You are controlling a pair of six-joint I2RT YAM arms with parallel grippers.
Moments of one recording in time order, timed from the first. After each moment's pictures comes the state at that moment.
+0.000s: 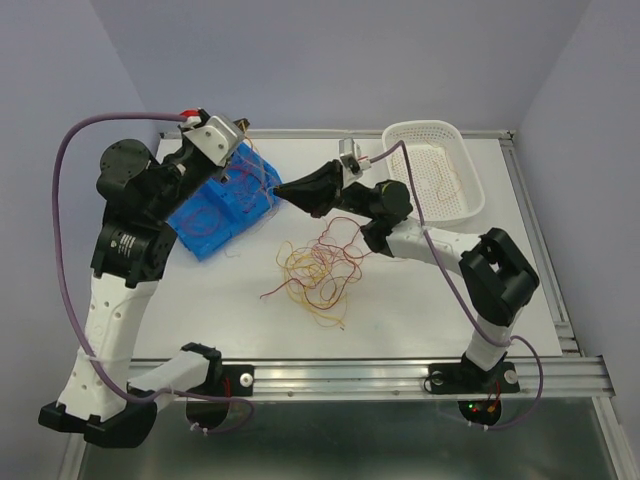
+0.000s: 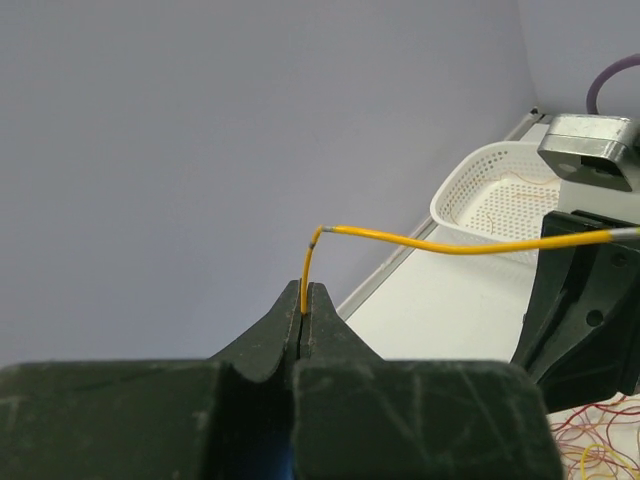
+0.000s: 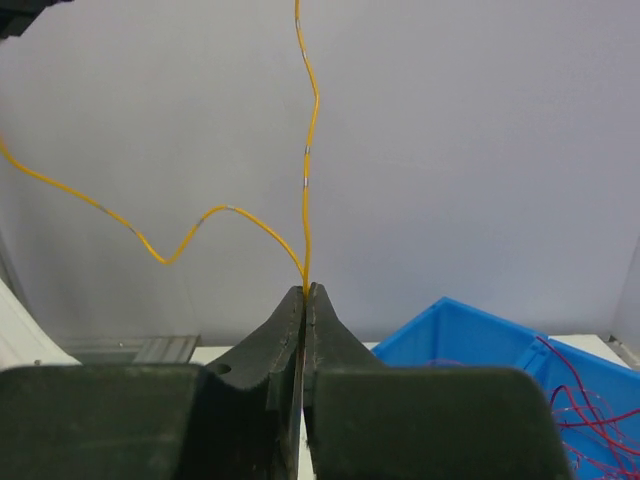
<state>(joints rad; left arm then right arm) -0.32 1.02 1.52 -0.32 0.40 0.44 0.74 1.80 1.19 1.31 -0.68 0.47</state>
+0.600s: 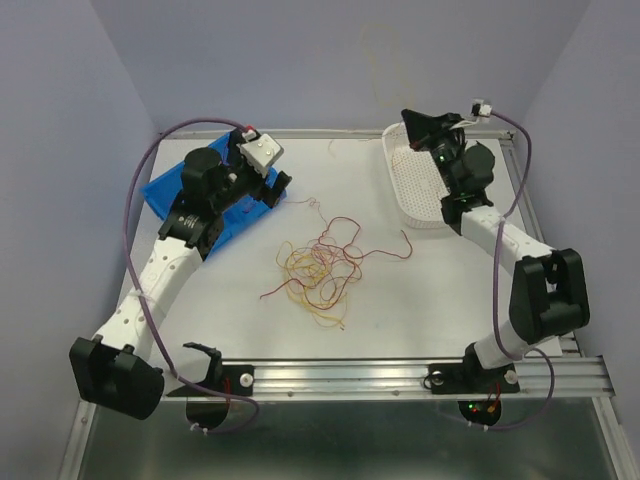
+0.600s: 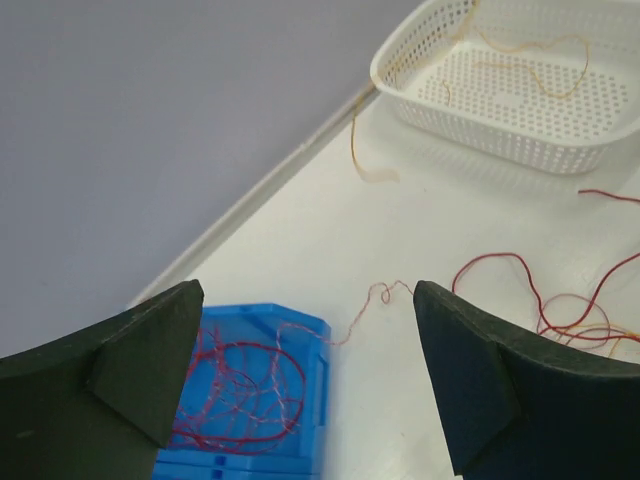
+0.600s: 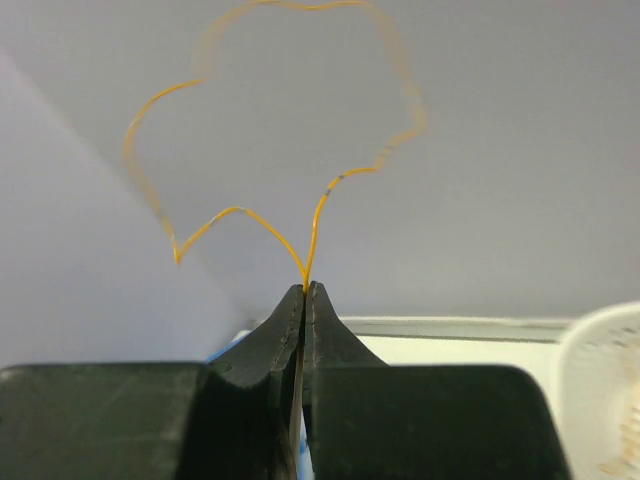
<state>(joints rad) -0.32 1.16 1.15 -0.11 0.37 0.37 0.27 1.56 1.07 0.94 -0.22 0.64</state>
